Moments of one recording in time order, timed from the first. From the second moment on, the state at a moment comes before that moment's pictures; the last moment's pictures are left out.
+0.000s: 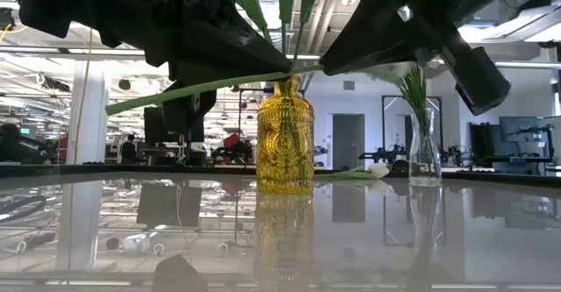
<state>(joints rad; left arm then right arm) -0.44 1.77 0.75 0.70 -0.36 -0.83 0.63 1.85 1.13 -0.13 0.99 -0.79</state>
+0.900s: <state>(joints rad) -0.42 1.79 0.79 0.74 -0.31 -0.69 0.99 1.49 0.55 0.31 0.83 0.60</state>
